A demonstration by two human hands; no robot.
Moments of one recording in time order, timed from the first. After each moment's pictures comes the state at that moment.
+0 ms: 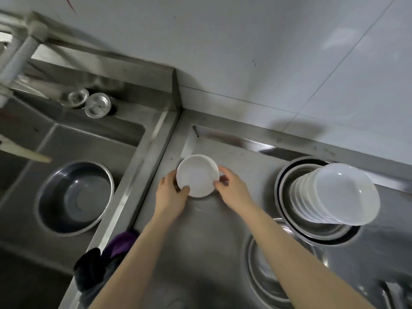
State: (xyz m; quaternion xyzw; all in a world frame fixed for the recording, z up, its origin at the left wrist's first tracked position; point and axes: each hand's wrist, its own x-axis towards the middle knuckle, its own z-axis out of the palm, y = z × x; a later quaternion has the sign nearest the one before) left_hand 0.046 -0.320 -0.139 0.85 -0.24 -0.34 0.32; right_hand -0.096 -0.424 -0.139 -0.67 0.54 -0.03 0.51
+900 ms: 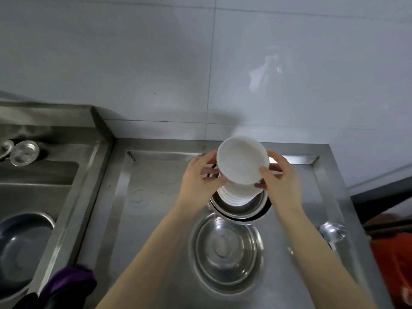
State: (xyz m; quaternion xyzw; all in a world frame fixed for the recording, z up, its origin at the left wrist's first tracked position) left_hand -0.142 -0.409 -0.019 0.61 -0.47 -0.43 0.47; right_hand -0.325 -0.446 -0.012 -0.49 0.65 -0.40 0.42
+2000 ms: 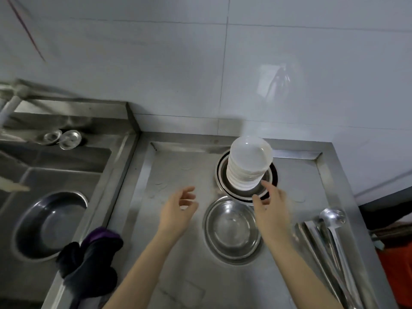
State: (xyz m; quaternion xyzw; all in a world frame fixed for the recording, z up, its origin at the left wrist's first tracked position) left_hand -0.115 -0.269 -0.042 0.74 -0.39 -0.38 0.40; right_hand -0.327 -0.322 -0.028 -0.58 0.67 -0.30 0.34
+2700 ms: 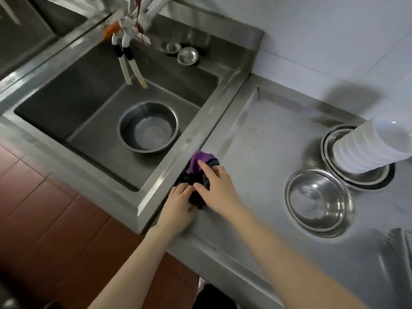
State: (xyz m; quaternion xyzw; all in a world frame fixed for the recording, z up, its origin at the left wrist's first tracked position) left_hand 0.012 -0.012 -0.142 0.85 -0.44 -0.23 0.20; right_hand -0.072 -0.141 -0.103 -0.84 0.34 0.05 0.41
